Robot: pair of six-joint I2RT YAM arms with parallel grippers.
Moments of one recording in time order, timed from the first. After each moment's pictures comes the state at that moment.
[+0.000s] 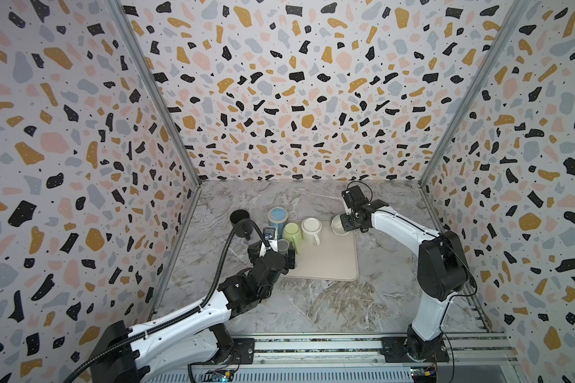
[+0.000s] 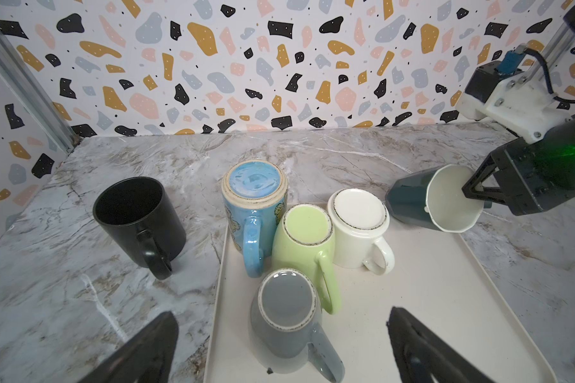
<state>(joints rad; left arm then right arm) -0.91 0.96 0.60 -0.11 -0.70 -0.37 0.45 1.85 1.47 -0.68 0.19 0.11</state>
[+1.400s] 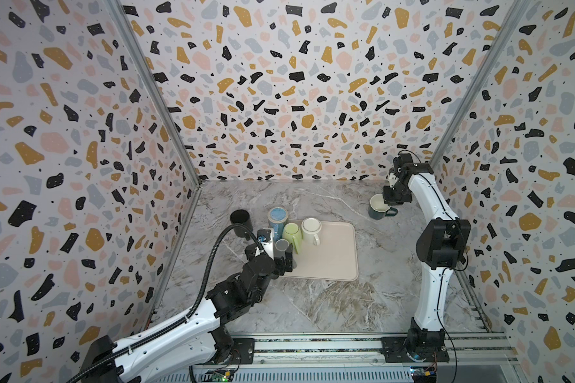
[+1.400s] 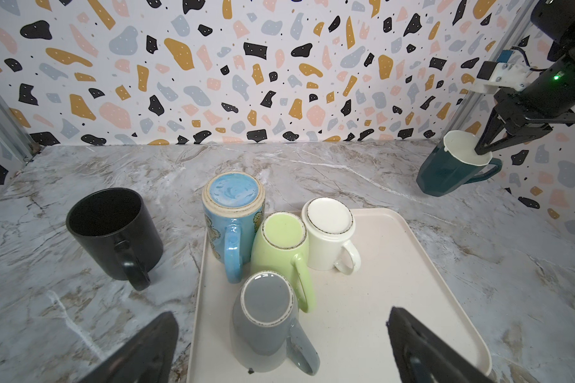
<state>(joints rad) -0.90 0.83 0.56 -0.10 -0.60 -0.35 0.05 2.18 2.18 -1.24 0.01 0.05</state>
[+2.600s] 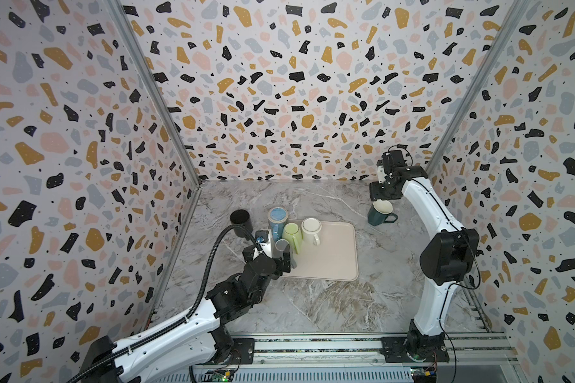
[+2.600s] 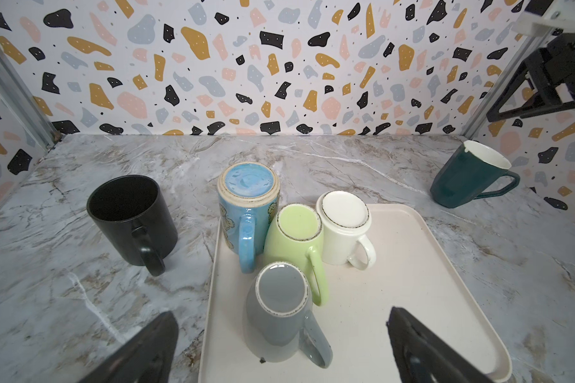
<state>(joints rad) -0.90 0.83 0.56 -0.16 -0.64 -0.39 0.22 1.94 1.95 -1.00 0.07 0.03</state>
